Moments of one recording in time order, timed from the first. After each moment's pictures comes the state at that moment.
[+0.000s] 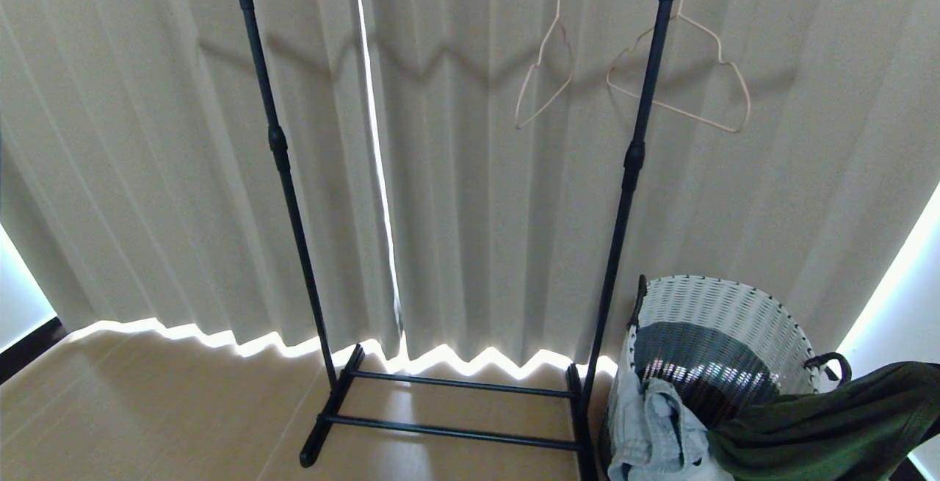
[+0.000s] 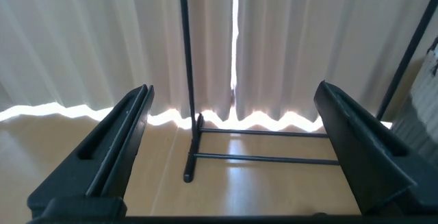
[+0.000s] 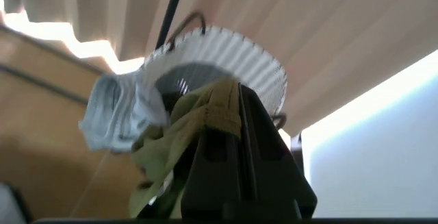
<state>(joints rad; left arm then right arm) 0.01 0.00 0.00 -0.01 -0.02 0.04 -0.03 0.80 -0.30 -0.18 0.01 -0.40</state>
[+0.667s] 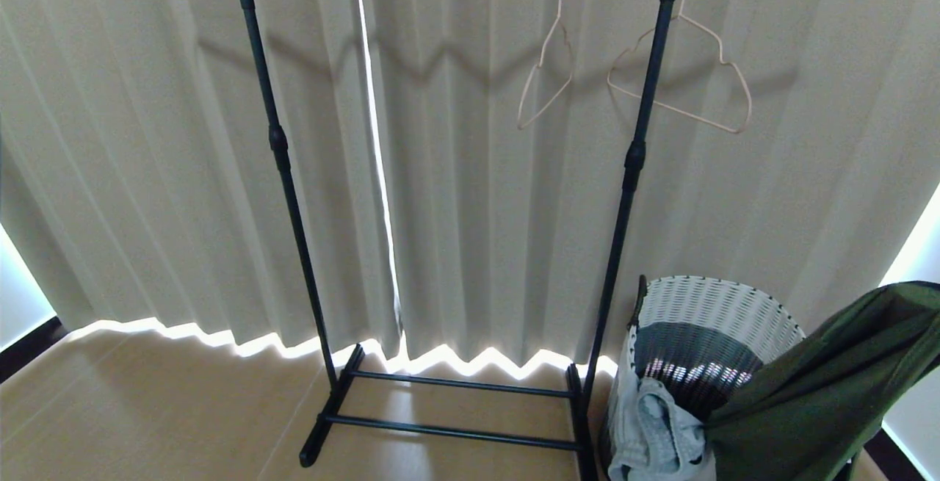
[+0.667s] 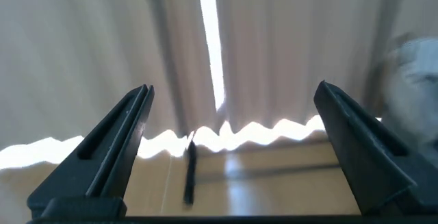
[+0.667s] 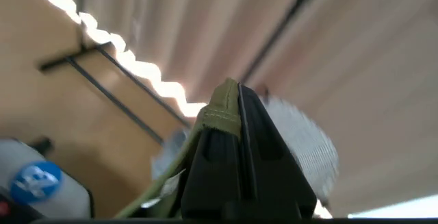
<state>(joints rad) 0.00 0.00 -0.07 -0.03 -0.14 0.11 0.29 0.86 -0.68 0.05 0.11 -0.34</state>
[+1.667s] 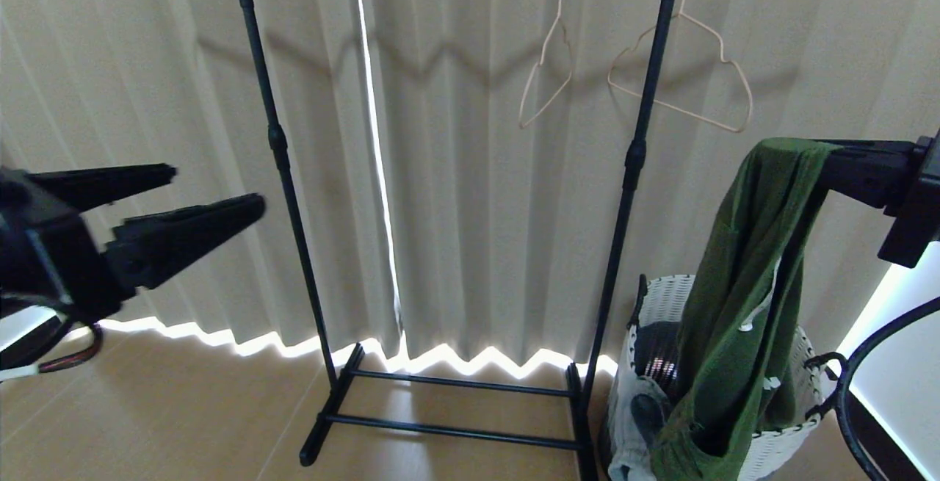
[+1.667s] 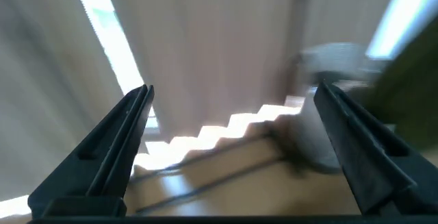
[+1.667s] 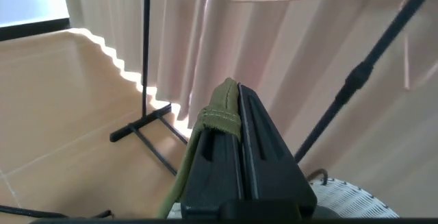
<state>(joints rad) -0.46 1.09 -0.83 -0.16 -0.03 0.05 0.38 1.20 -0.94 -0.15 0.22 -0.12</state>
